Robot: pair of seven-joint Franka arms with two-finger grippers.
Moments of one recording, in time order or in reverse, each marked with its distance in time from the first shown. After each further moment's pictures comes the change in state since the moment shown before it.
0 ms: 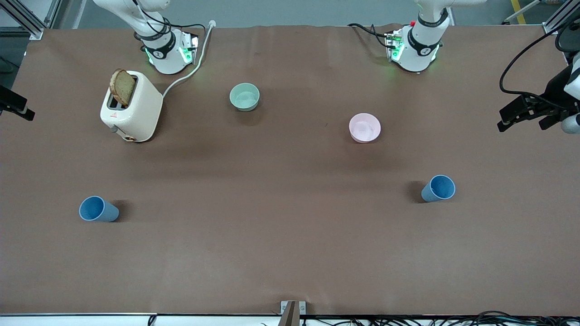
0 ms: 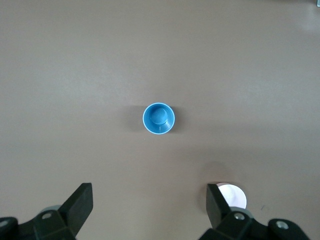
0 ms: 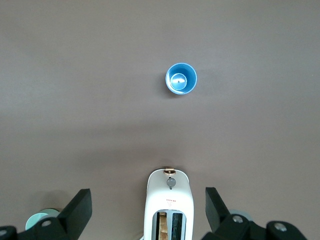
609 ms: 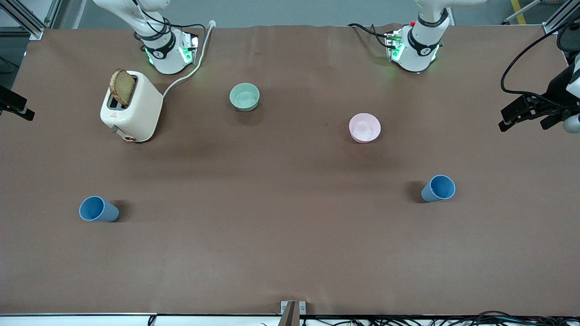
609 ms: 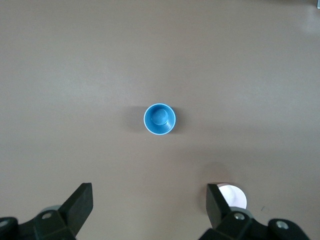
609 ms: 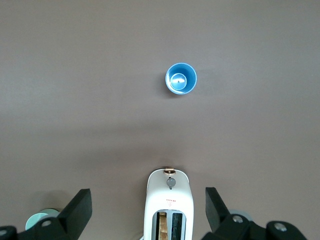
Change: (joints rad) left arm 0.000 0.000 0.004 0.006 0.000 -0.001 0.000; right arm 0.000 0.000 0.000 0.000 0.000 0.000 0.000
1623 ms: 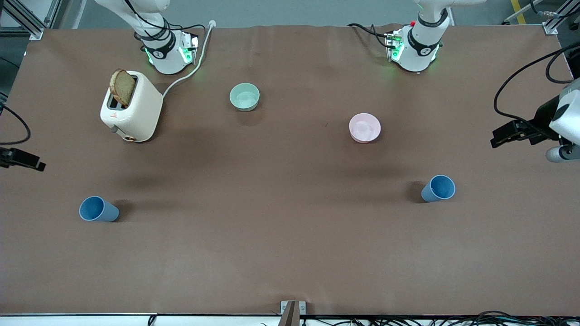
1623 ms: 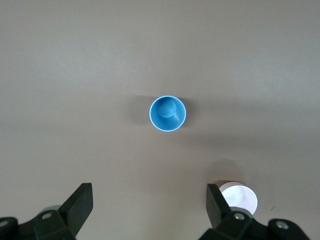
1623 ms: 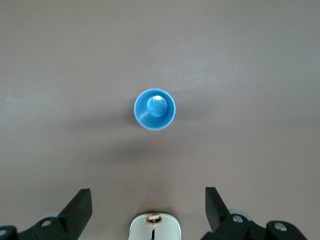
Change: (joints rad) left arm 0.024 0.121 0.006 0.004 0.000 0.005 0.002; right arm -0.090 0.237 -0.002 -0.076 0.018 0.310 -0.030
